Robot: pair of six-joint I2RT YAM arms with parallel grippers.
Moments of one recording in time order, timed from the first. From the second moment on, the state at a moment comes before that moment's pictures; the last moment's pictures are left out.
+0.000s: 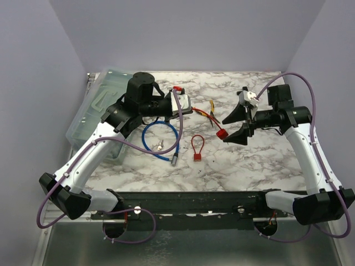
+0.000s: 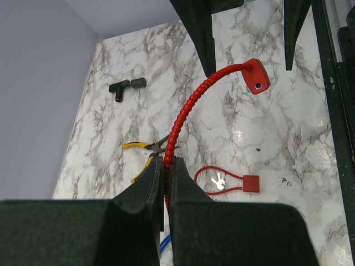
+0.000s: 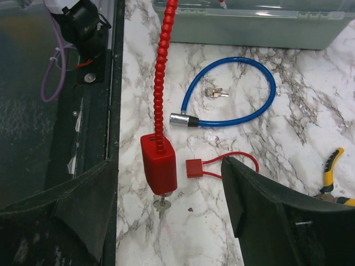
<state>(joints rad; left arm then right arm) -0.63 1.31 1.47 -0.49 0.72 0.63 0.12 1.21 1.30 -1.05 -1.24 -0.89</state>
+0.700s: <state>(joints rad) -0.63 1.31 1.43 -0.43 0.72 0.59 0.18 1.27 1.27 -1.07 -1.25 -0.91</state>
